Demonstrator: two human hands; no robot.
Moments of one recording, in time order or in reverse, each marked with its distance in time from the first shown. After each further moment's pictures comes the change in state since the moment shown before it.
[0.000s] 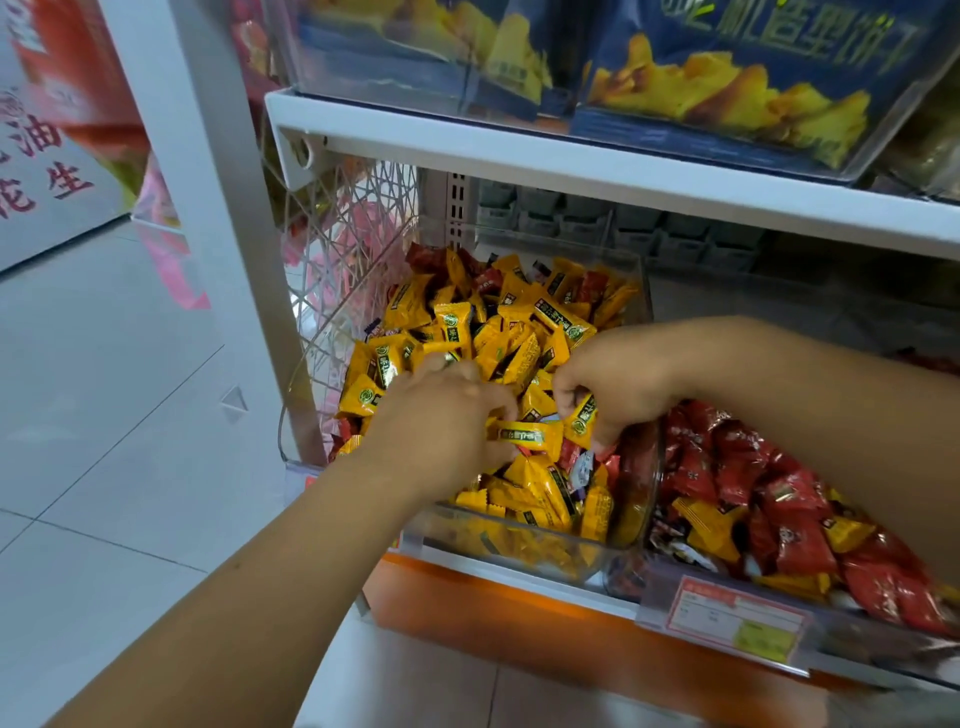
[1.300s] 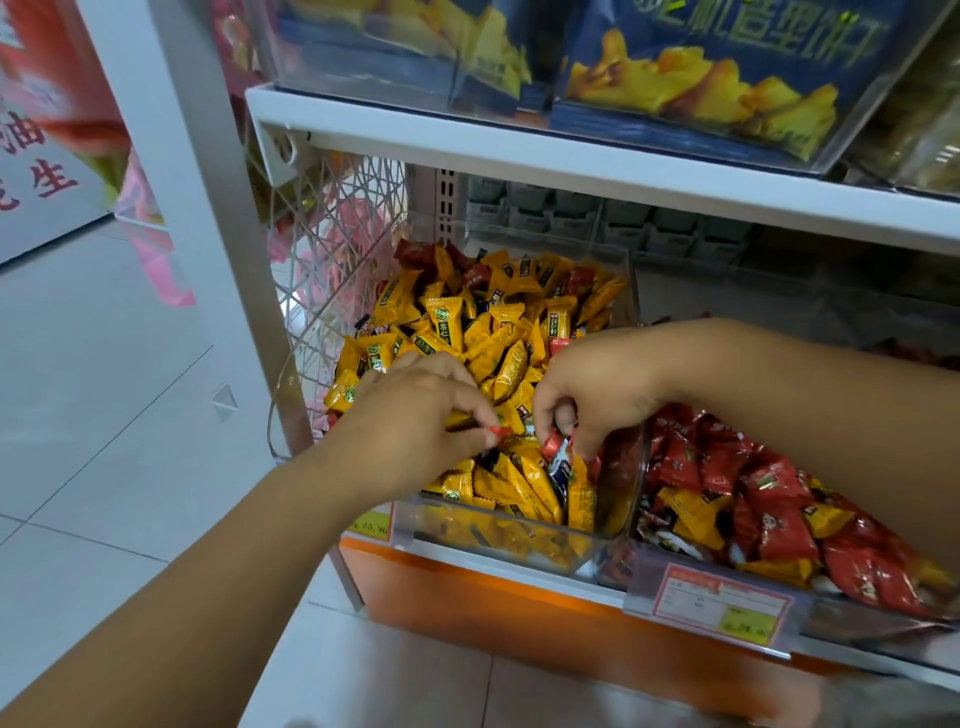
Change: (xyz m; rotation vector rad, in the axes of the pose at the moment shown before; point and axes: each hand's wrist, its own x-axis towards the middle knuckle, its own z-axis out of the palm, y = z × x) left_hand -0.012 -0.011 -0.005 -0.310 0.020 0.003; right_hand -0.002 -0.006 0.006 0.104 -0.011 -0.151
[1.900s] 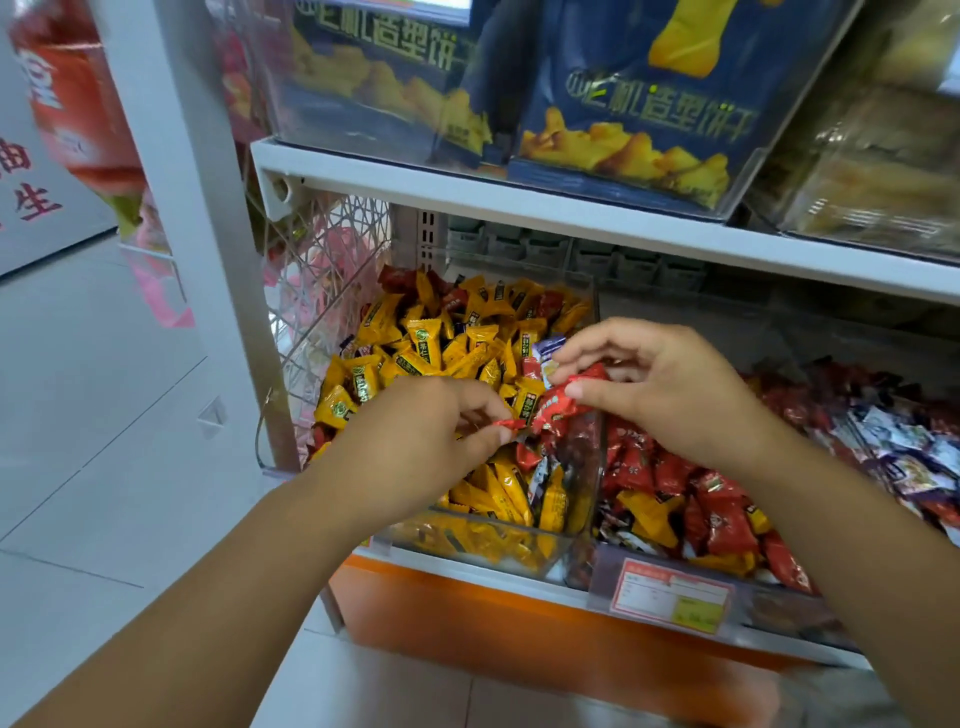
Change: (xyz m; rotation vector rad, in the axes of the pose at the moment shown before) left_hand -0.014 0.036 -0.013 -0.217 0.068 0.061; right_hand -0.069 0.007 0.045 0.841 0.950 -0.126
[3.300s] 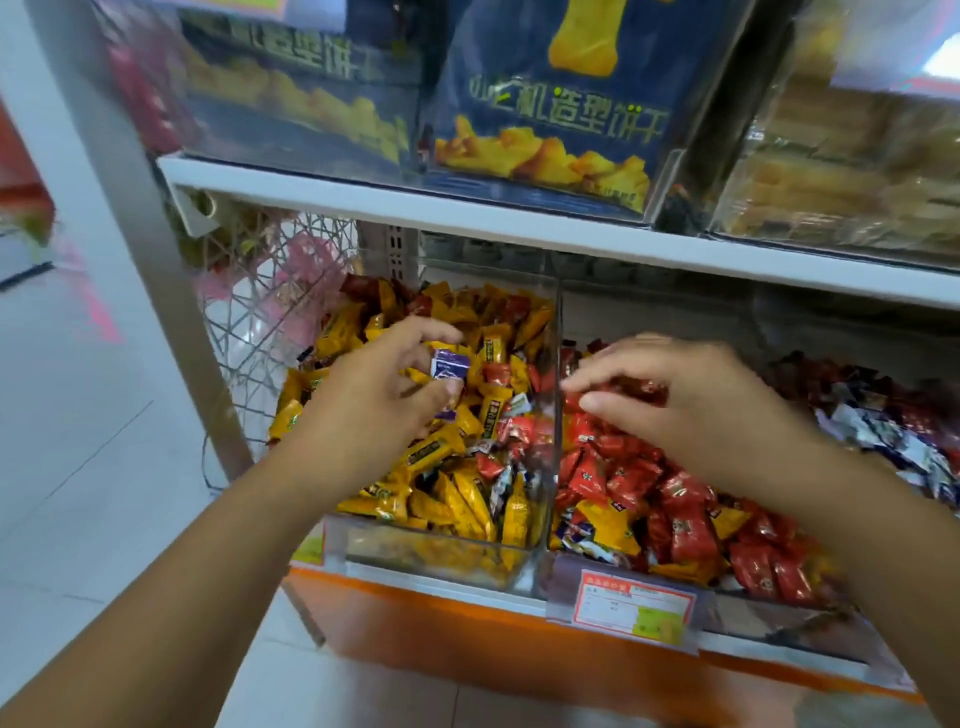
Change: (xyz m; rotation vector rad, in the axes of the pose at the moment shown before) left_hand 0.023 0.010 -0.002 -0.368 0.136 -0.097; right_hand -0.025 0.005 -0.035 -0.375 0.010 -0.049
